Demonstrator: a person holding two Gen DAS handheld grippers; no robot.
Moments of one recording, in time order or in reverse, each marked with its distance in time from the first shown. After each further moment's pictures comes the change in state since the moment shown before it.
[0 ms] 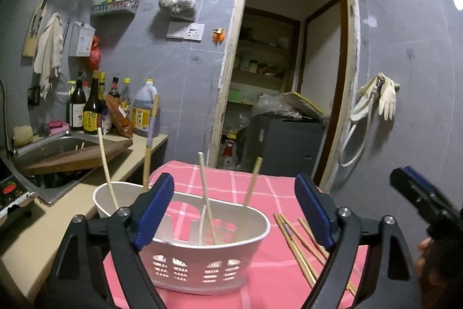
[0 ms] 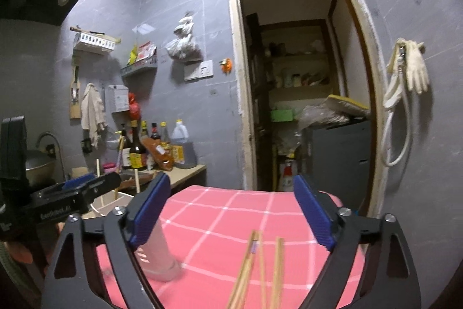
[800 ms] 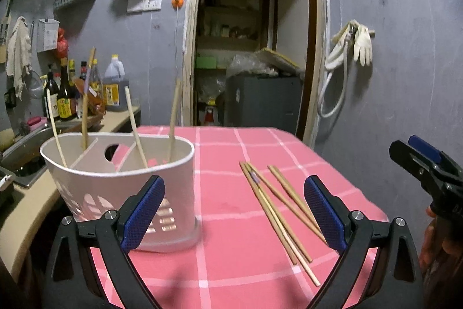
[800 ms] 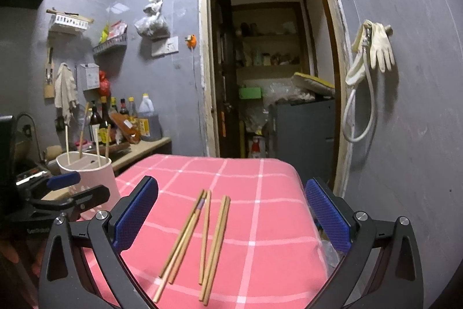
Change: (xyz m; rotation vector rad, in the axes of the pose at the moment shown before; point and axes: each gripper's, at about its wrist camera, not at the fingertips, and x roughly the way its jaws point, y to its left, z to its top) left arm 0.024 -0.068 -0.062 0.122 0.186 -0.075; right arm -0.024 -0.051 -0.038 0.004 0.124 -0.136
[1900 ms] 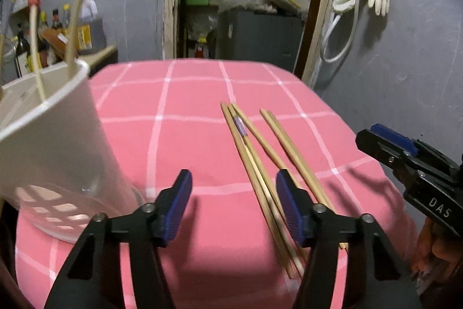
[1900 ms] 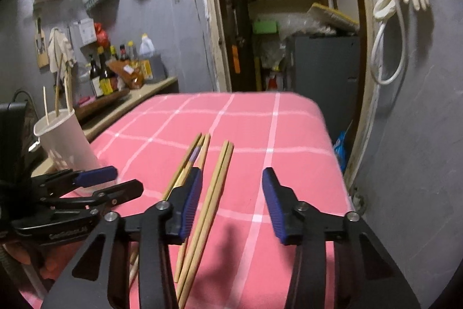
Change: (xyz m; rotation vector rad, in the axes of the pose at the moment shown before) left arm 0.104 -0.013 -0.013 -0.036 0.335 -0.062; right arm 0.092 -0.026 -0.026 0.030 0.356 0.109
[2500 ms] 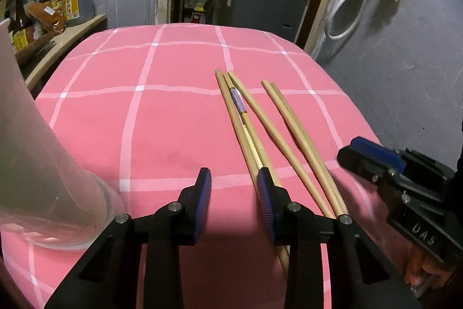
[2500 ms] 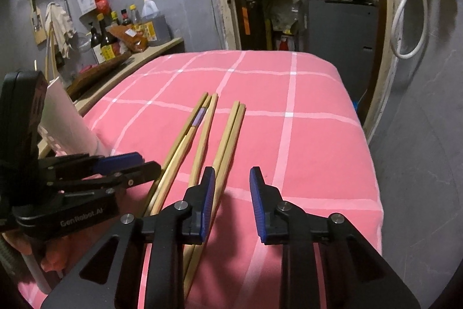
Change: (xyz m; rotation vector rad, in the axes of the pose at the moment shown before) left arm 0.033 0.008 0.010 -0.040 0.143 -0.012; right arm 0.037 0.003 -0.005 -0.015 0.194 0.045
